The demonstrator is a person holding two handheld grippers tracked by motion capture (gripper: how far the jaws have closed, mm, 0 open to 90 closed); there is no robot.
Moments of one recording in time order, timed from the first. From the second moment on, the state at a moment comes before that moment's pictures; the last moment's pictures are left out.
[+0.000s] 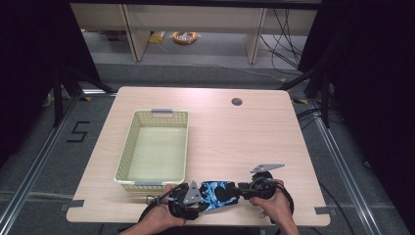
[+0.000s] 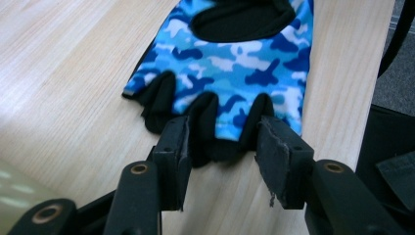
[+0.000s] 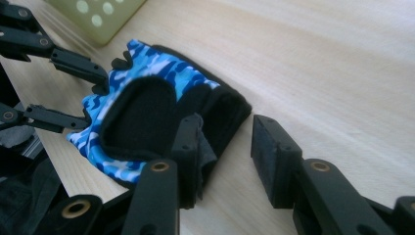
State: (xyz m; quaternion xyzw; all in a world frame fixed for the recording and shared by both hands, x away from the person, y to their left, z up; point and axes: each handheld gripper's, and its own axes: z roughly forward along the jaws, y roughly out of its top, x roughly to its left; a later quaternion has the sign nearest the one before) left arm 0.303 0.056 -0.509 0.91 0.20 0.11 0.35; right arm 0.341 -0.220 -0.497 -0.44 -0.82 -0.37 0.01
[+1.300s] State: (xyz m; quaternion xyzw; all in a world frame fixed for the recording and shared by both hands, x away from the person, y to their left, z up) left arm 0.307 0.059 -0.505 0.90 0.20 0.13 0.36; right arm 0.335 -0.219 -0.505 -0.42 -0.79 -0.44 0.04
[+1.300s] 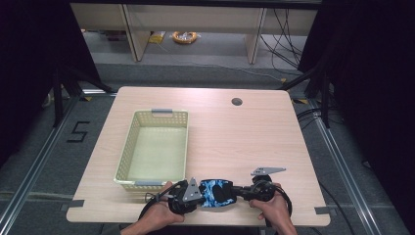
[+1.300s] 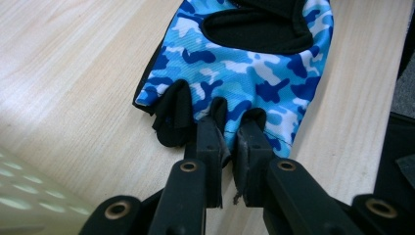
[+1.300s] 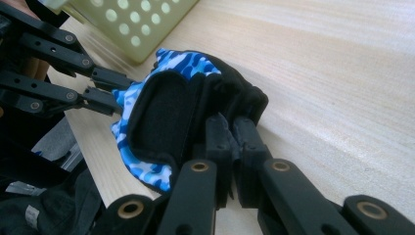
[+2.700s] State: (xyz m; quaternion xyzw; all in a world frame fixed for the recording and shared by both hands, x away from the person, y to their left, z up) left arm 0.309 0.090 -0.434 0.88 0.19 0.19 0.40; right arm 0.325 -0.200 -0.437 -0.37 -0.77 -0.52 0.01
